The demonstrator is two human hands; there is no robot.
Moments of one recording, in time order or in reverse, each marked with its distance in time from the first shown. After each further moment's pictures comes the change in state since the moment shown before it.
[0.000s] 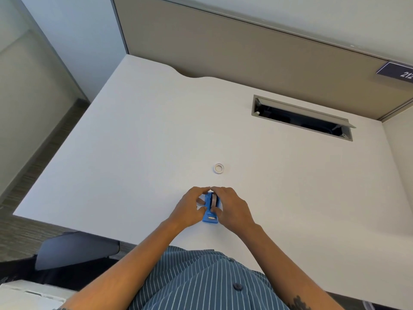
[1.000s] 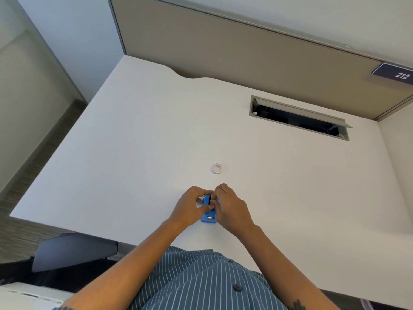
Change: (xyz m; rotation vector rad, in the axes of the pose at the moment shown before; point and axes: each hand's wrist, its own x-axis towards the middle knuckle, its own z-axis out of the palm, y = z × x) left_hand 0.001 0.008 0.003 -0.036 0.042 0.030; right_hand 0.002 0.010 0.014 -0.096 0.143 -0.094
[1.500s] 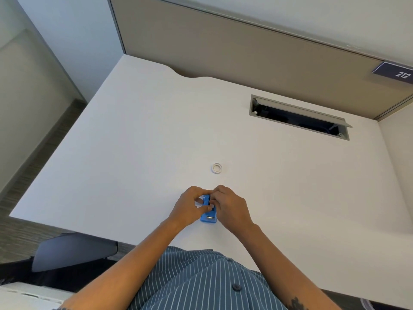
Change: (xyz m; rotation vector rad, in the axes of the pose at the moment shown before) left_hand 0.001 -0.002 -0.002 -0.019 -0.002 -0.022; right_hand 0.004 0.001 0.000 -0.057 0.033 -0.057
